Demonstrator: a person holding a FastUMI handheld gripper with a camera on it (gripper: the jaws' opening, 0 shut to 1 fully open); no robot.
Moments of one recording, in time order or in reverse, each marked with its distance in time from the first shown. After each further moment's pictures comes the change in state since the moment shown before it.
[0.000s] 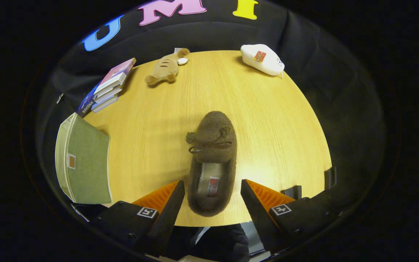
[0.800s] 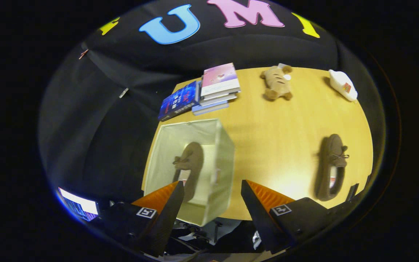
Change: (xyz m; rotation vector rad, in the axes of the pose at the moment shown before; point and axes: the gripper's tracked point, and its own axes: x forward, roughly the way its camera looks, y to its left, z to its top) arm -0.128 0.283 0.025 -0.048 -0.024 0.412
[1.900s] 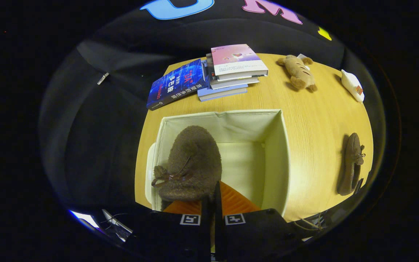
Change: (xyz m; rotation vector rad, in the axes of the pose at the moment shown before) arm 0.139 0.128 -0.012 0.010 0.150 -0.101
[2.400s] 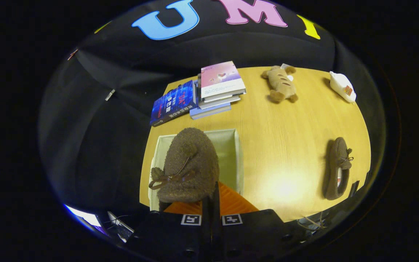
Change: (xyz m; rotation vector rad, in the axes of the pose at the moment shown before) arm -0.061 -0.046 0.021 0.021 -0.104 0.017
